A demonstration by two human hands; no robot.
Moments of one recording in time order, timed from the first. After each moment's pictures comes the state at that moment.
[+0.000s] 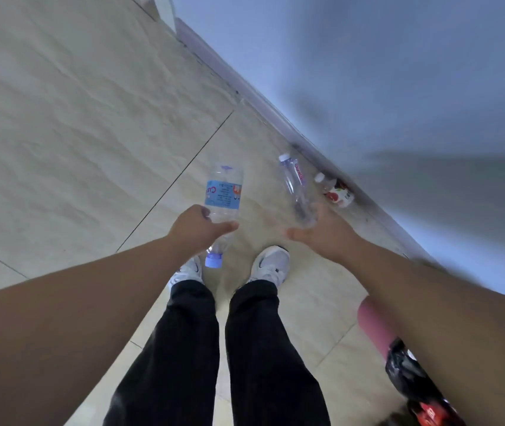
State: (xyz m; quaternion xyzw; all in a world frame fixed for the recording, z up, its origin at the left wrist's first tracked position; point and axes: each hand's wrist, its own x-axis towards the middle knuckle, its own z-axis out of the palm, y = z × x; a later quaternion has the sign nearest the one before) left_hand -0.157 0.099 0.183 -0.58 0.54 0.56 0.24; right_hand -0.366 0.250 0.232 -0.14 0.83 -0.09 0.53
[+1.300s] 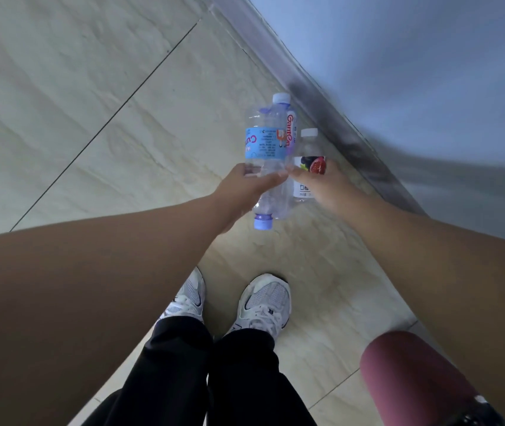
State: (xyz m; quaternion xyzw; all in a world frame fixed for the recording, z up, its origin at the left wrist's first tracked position) left_hand -0.311 0.220 -0.017 -0.59 0.38 0.71 0.11; right_hand -0.470 0.306 -0.027 -0.08 0.82 -0.17 0.55
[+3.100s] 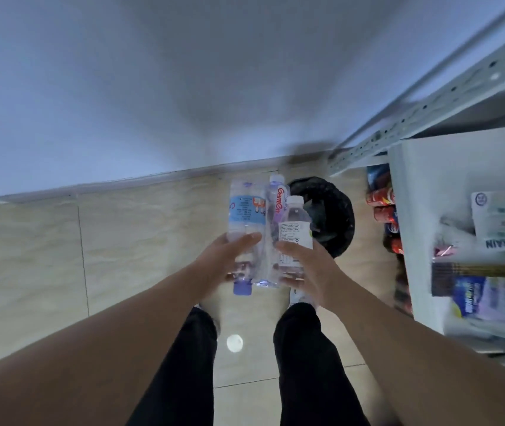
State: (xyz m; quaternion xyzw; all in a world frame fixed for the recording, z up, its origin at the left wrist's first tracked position) left_hand -0.329 0.521 0.401 -0.33 0.56 0.62 0.43; right_hand -0.330 0.721 0.384 0.36 0.54 -0.64 0.42
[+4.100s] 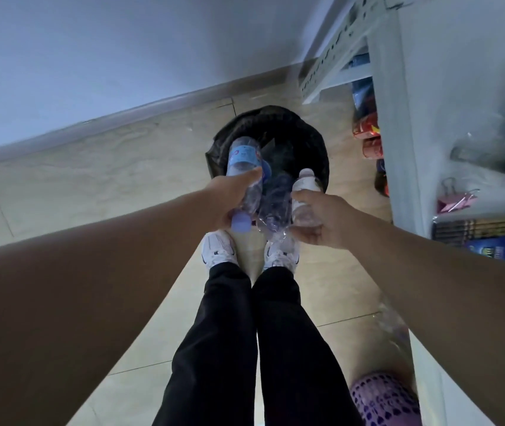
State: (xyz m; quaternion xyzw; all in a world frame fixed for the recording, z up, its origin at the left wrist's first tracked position) left_hand -0.399 0.682 0.245 -0.46 0.58 0.47 0.48; right_hand -0.364 0.871 0.231 0.52 0.51 -0.50 0.47
